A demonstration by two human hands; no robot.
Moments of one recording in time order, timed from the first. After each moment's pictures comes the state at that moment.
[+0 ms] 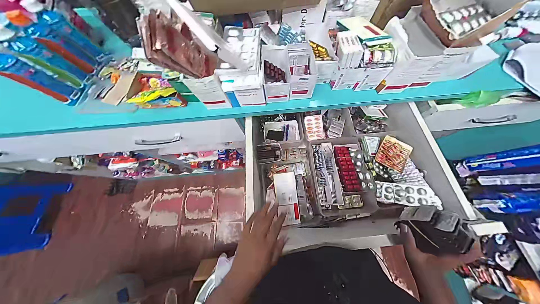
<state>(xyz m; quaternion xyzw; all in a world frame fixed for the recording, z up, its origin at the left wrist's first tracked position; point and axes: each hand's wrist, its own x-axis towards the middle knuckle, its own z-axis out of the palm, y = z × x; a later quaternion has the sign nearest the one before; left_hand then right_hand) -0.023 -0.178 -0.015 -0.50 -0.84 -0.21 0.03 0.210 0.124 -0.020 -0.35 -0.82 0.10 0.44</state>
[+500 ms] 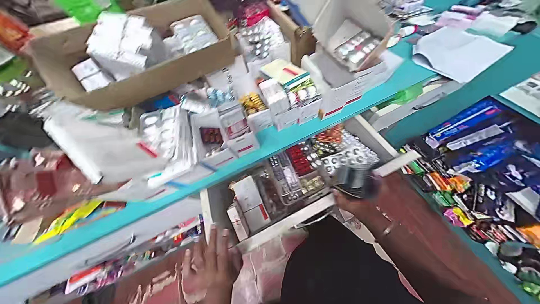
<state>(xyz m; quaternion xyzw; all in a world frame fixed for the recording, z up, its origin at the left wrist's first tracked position) -0.154 -0.104 -0.041 -0.41 -0.80 -0.18 0.40 0.048 0.200 -0.013 -0.22 -0.76 0.23 0.57</state>
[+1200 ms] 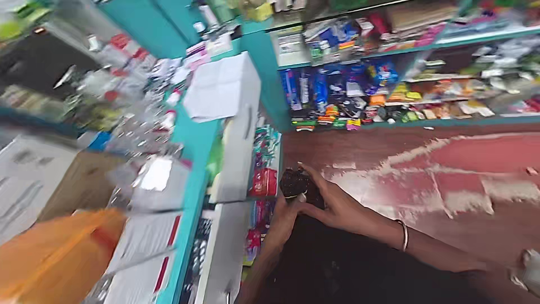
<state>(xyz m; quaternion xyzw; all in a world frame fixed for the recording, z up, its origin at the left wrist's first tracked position) 0.119 0.336 0.054 -0.44 -0.41 -0.38 -0.70 0.293 0.312 0.059 -0.48 -0.67 0.37 0.41</state>
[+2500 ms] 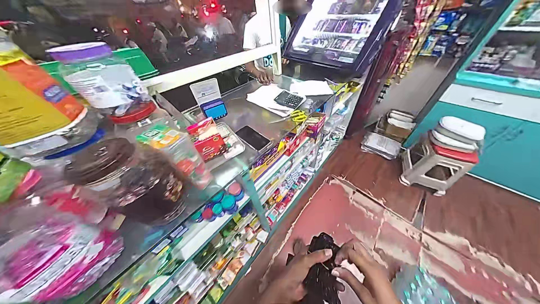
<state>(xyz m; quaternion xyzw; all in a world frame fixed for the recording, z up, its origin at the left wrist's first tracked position) 1.389 0.116 0.055 -0.45 -0.10 0.30 -0.83 1.396 -0.087 0.073 -0.82 -0.26 -0.01 0.51</state>
